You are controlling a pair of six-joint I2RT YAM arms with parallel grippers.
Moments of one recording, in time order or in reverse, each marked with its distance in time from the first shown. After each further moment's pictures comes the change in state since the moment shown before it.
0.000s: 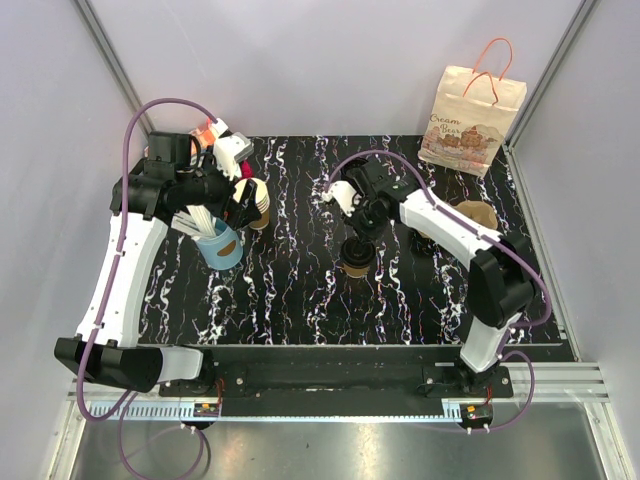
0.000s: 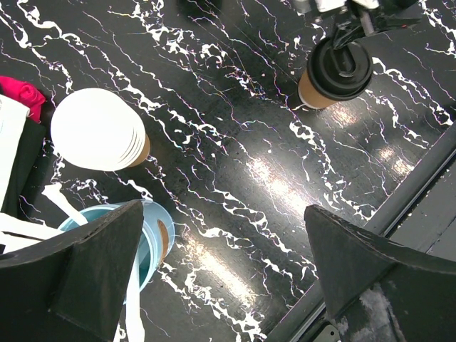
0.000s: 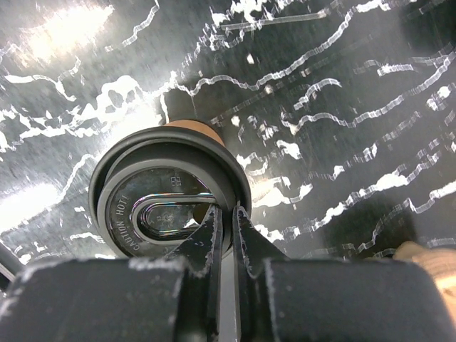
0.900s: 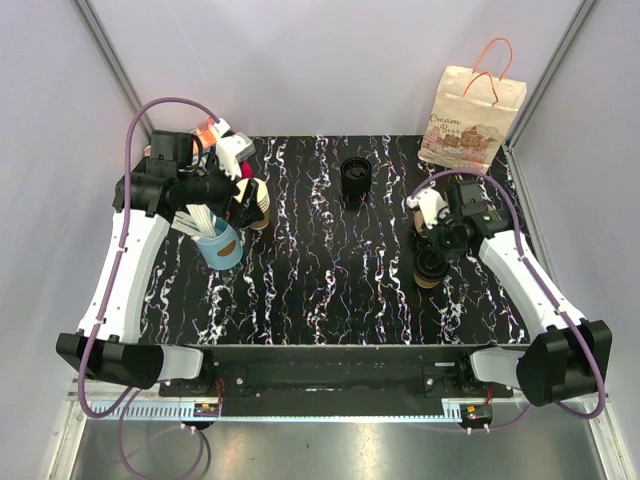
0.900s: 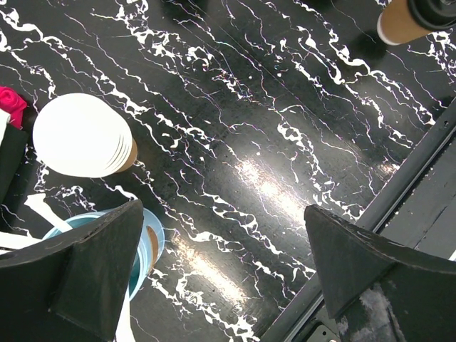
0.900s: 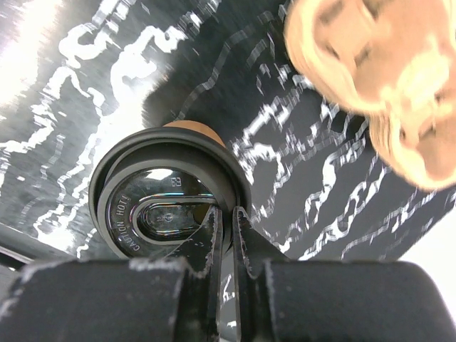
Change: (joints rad) left arm 0.001 0.015 0.000 -0.001 0.043 -0.008; right arm -0.349 -0.531 -0.405 -0.076 0.127 -0.022
